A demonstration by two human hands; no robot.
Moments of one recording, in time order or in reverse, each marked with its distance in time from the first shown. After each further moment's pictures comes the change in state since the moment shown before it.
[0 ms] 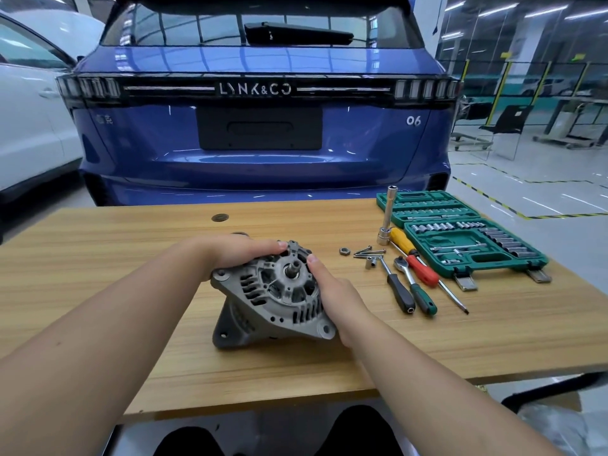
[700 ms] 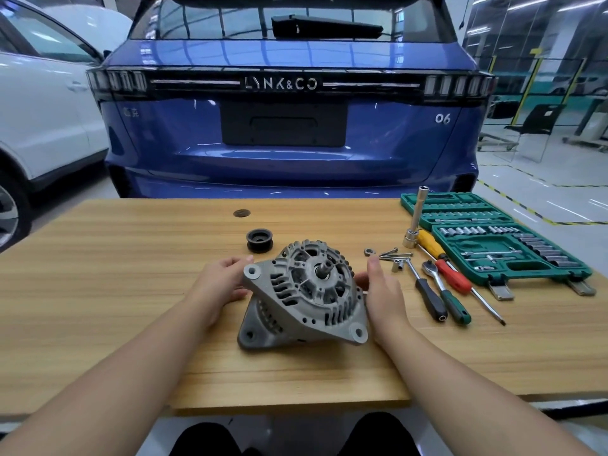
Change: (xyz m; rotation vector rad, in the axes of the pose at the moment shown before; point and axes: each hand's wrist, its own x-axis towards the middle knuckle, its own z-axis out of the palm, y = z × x) left_hand 0.054 -0.111 0.020 -0.750 0.558 0.152; right_hand 0.033 0.024 -0.015 -0.050 0.341 -0.298
